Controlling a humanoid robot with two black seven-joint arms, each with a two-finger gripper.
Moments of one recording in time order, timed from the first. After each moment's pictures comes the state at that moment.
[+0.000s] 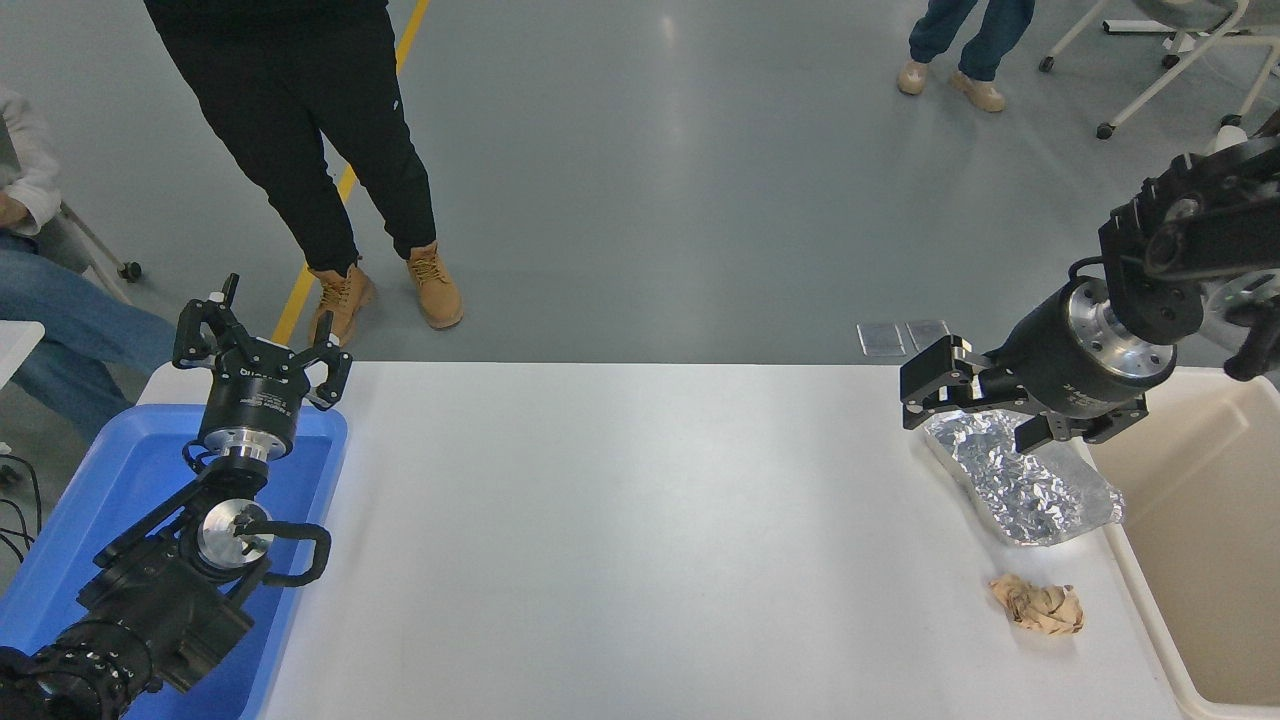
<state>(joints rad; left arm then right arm) -0.61 0.21 -0.90 -0.40 -0.07 -0.54 -0.54 2.25 -0.32 -1.40 1.61 0.03 0.47 0.03</state>
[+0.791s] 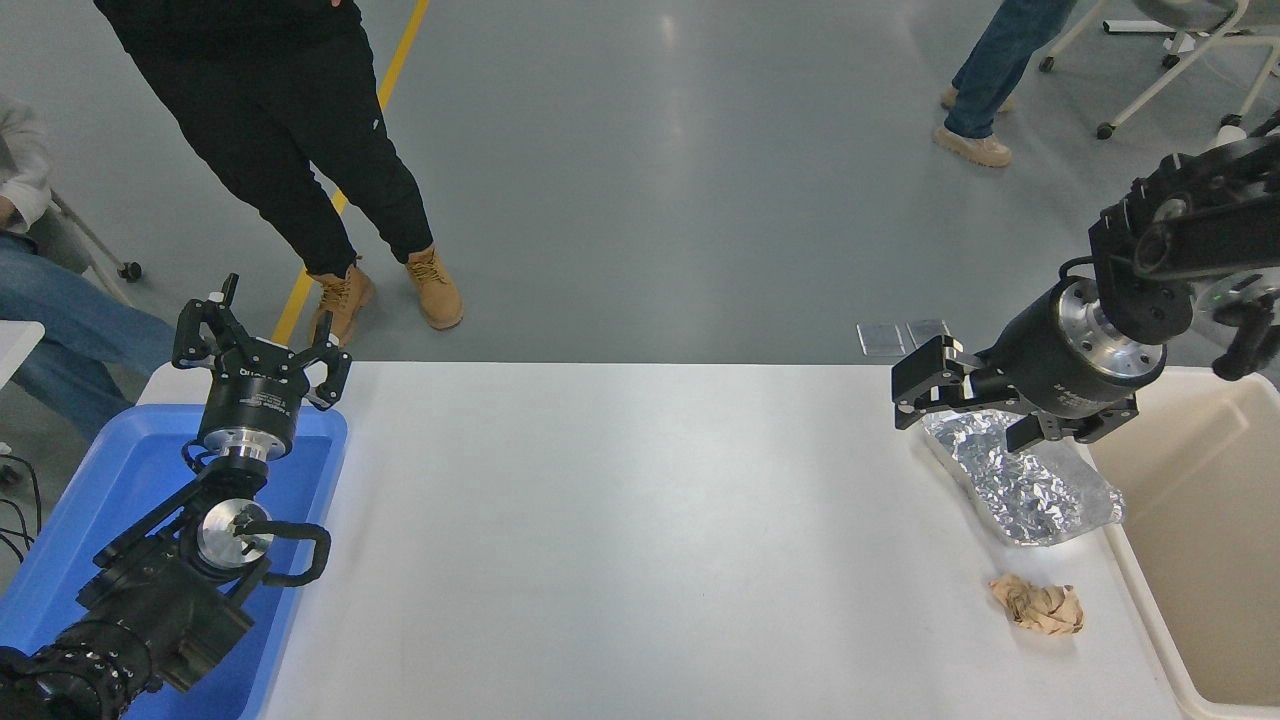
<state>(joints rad) -0.61 0.21 -0.90 -0.40 -0.07 -0.54 -0.54 2.25 -0.30 -1.38 1.60 0.05 0.47 0.03</state>
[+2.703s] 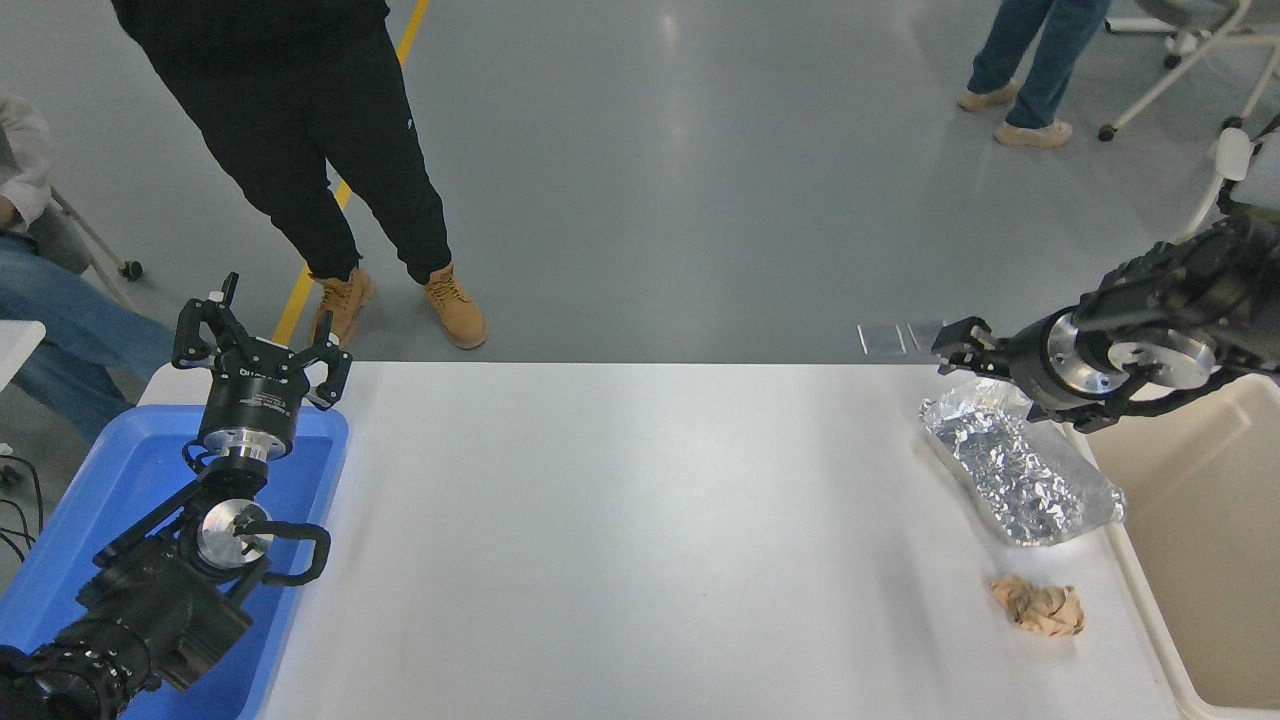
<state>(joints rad) -0.61 0.21 -0.90 -0.40 -0.07 -0.54 -0.54 1.74 -0.28 -1.47 1.19 0.48 0.05 -0.02</state>
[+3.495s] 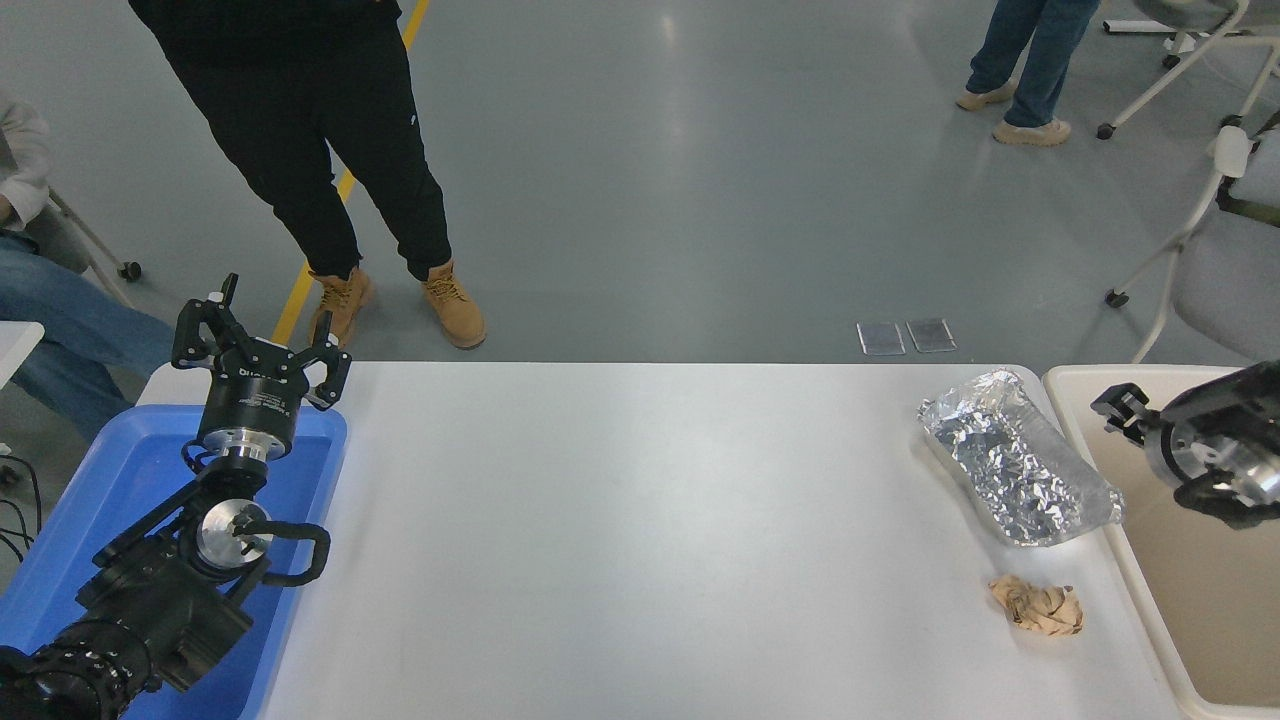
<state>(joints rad) -0.61 0.21 -0.90 -0.40 -0.07 -0.54 -0.54 1.46 -0.42 -1.38 1.14 0.53 -0.20 -0.07</state>
